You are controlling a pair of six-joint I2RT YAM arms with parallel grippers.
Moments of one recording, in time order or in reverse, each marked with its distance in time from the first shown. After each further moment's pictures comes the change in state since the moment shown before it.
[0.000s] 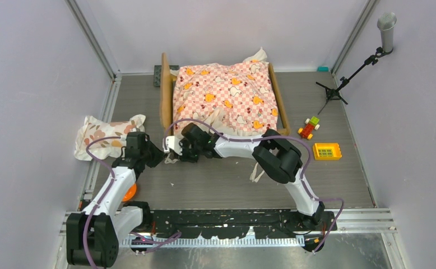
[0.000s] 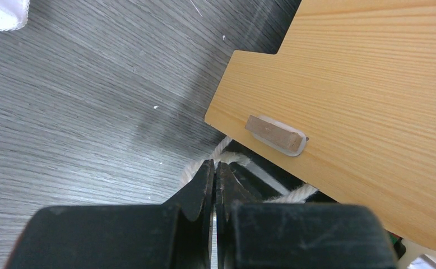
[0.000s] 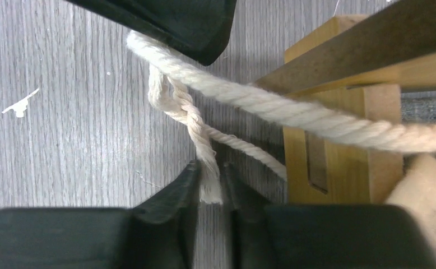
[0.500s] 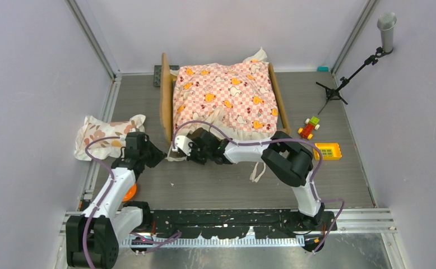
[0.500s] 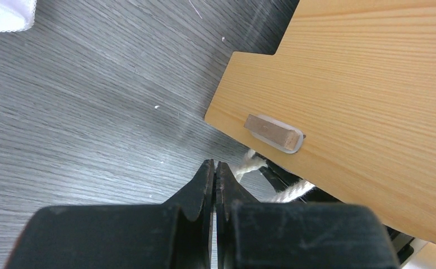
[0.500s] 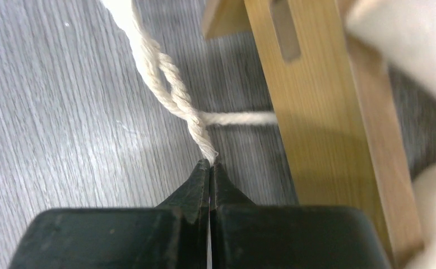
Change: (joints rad) left arm 0.000 -0.015 0.000 -0.008 -0.006 0.001; right arm 0.001 -0.105 -0.185 0.107 0.134 0.092
